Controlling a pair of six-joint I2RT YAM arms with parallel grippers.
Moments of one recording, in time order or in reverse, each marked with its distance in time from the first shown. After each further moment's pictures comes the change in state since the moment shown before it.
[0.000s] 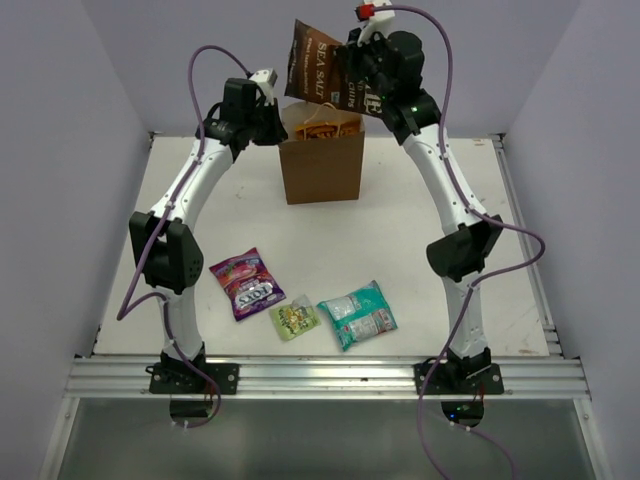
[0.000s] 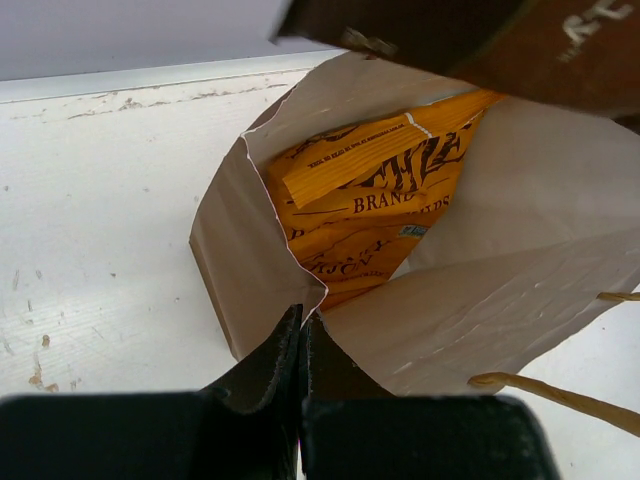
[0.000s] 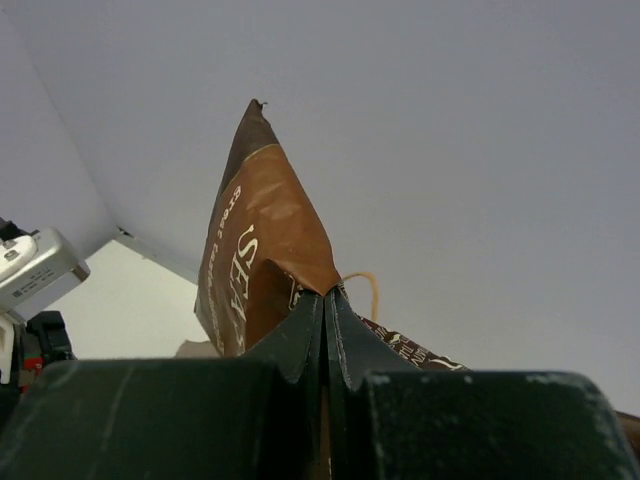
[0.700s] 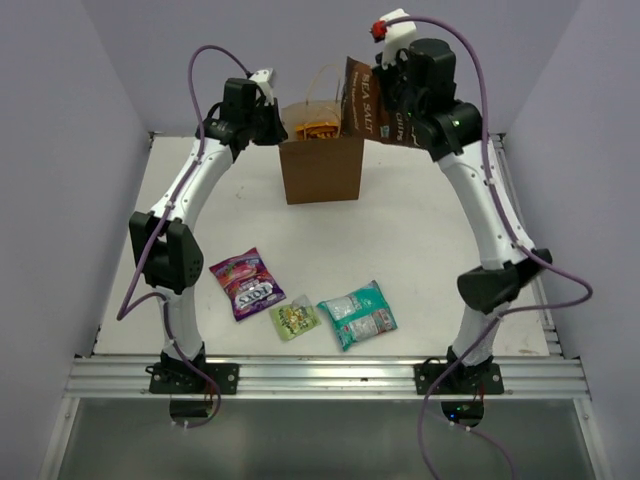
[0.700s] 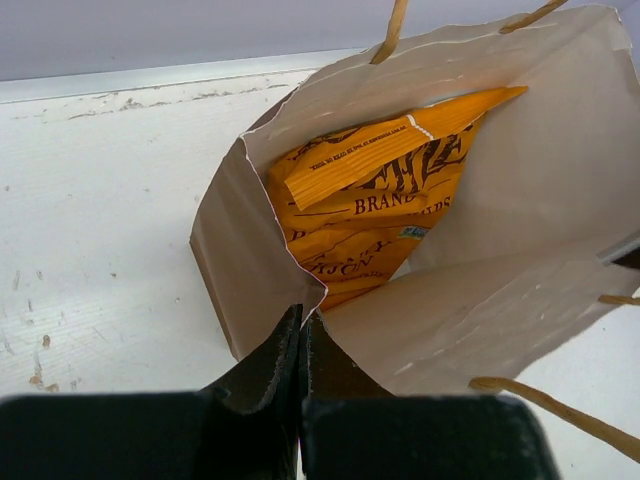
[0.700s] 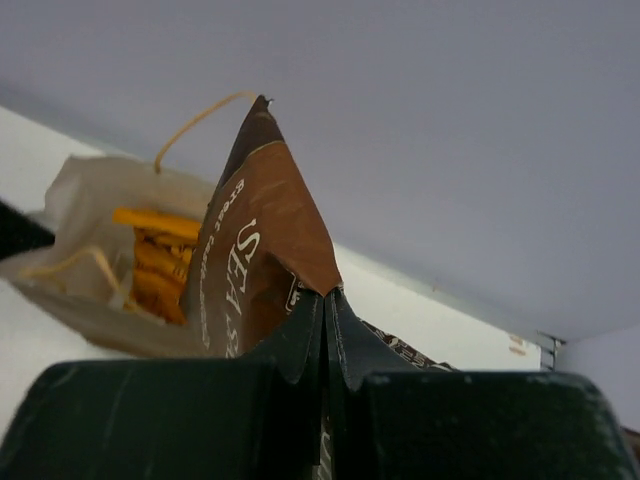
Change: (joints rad) left arm 0.000 0.000 0.000 0.000 -0.003 0.000; right arm 0.034 -0.414 -0.313 -0.388 0.256 -0.200
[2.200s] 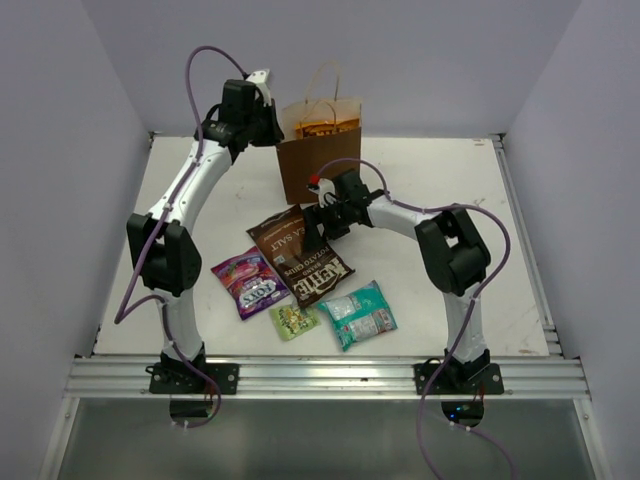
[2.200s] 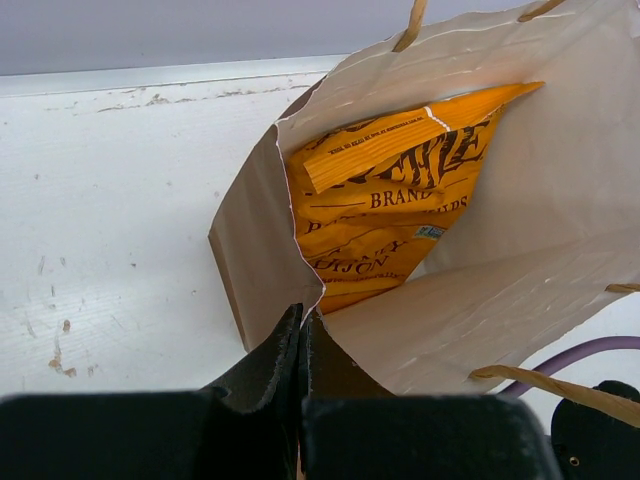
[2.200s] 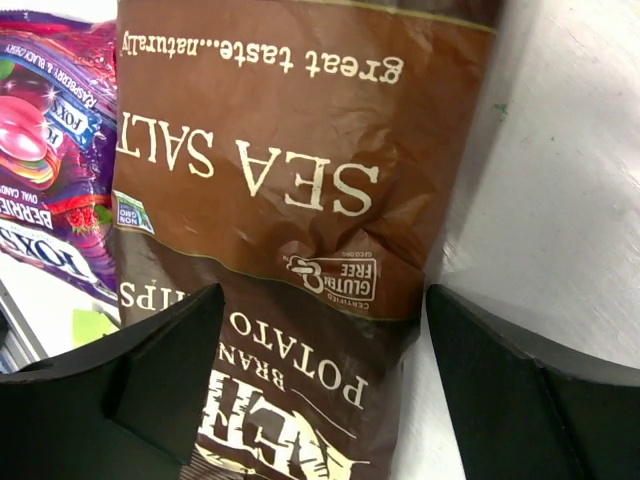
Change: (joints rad) left arm 0.001 -0.024 -0.031 0.005 -0.050 -0.010; right arm 0.114 0.309 -0.818 0.385 -0.702 0.360
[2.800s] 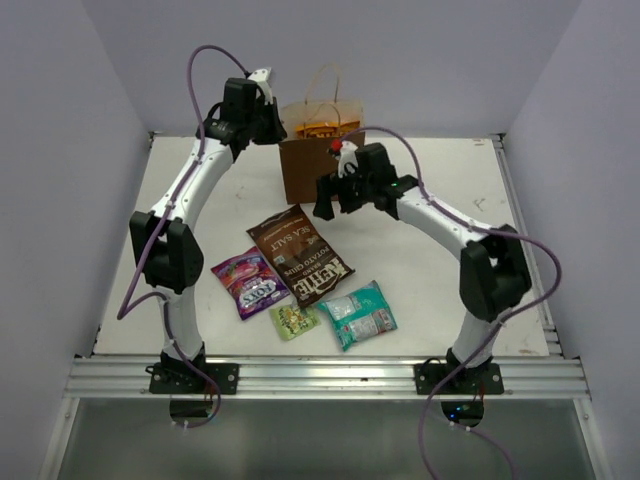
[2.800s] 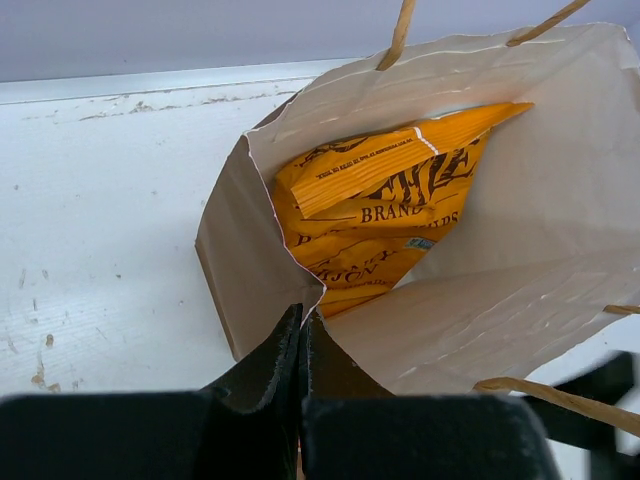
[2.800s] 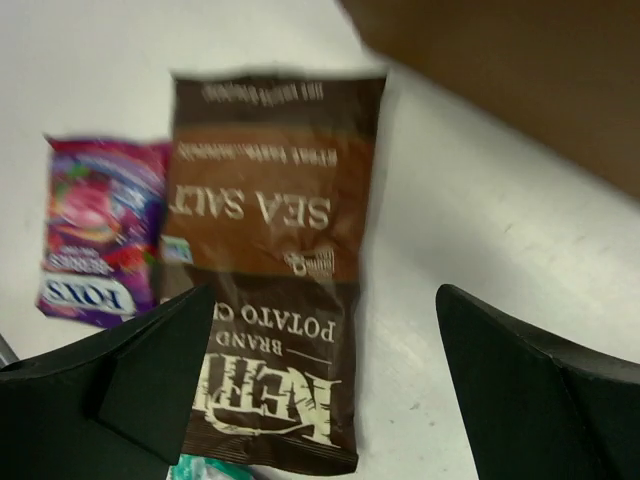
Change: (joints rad) left arm 0.000 0.028 0.031 0.007 0.026 -0.008; right arm -0.045 -0.333 -0.008 0.004 0.192 0.004
